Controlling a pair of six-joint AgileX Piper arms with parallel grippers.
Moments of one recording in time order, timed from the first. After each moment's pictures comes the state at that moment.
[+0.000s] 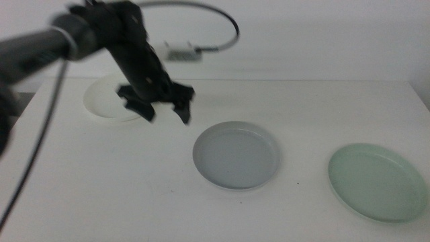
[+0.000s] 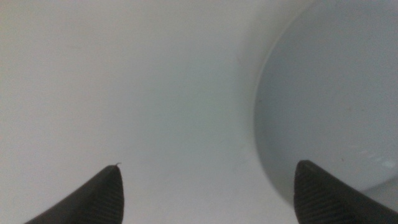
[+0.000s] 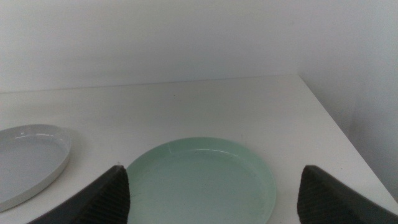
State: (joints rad) left arm -0.29 2.09 -1.78 -0.25 1.16 0.08; right arm -0.01 0.01 0.00 0.00 0.25 0.06
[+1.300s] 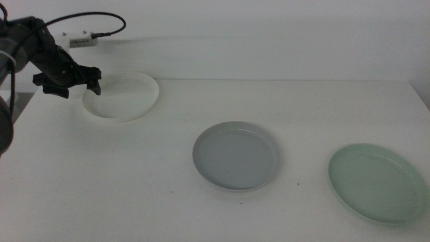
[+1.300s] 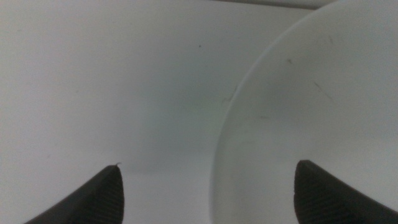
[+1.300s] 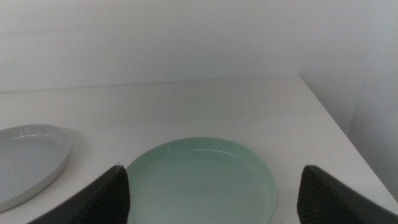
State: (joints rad) left arm 0.14 2.53 -2.30 -0.17 1.00 0.13; right arm -0.01 0.01 0.00 0.00 0.25 0.06
